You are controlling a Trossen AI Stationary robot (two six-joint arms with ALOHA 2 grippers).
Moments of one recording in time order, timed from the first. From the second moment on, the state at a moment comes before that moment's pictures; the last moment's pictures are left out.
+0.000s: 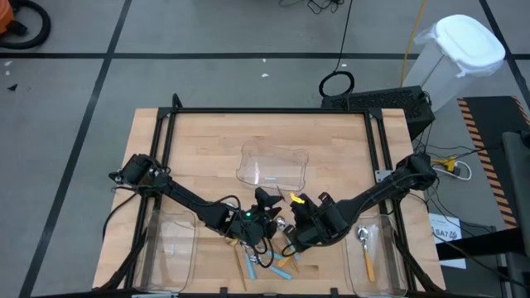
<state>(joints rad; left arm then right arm) -0.45 1.92 1.22 0.12 -0.89 0.62 0.51 1.79 1.53 -1.15 0.44 1.31</state>
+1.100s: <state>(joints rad) -0.49 1.70 1.22 -0.32 -0.68 0.03 1.02 1.81 1.86 -1.59 -0.06 2.18</state>
